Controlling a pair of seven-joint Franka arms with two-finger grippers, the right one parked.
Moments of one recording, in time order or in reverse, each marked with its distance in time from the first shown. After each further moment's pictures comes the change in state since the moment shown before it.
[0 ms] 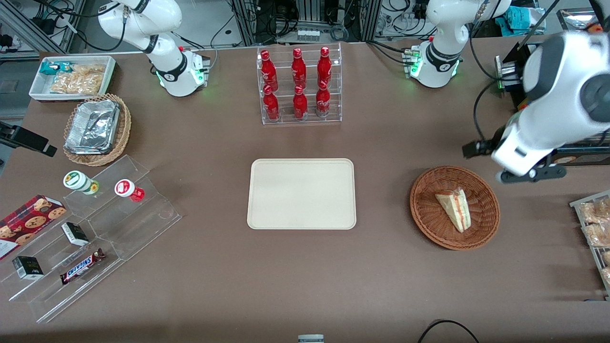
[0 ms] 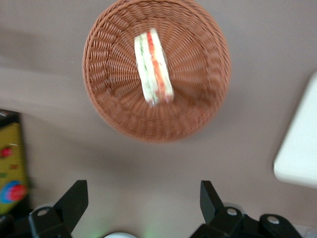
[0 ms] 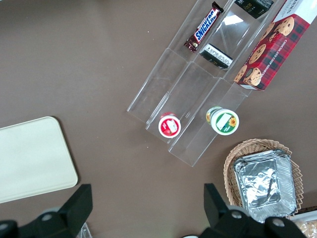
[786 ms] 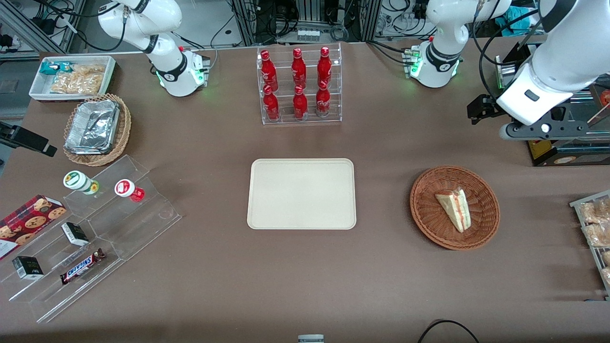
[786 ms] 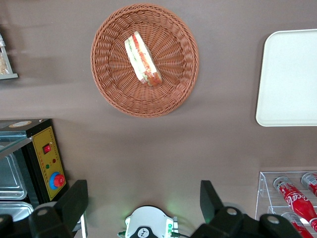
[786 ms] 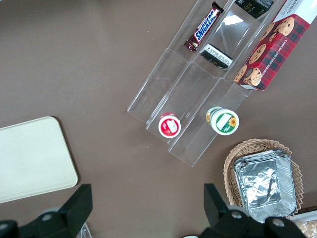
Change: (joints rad) arm -0.018 -0.092 -0.065 0.312 0.011 -0.387 0.230
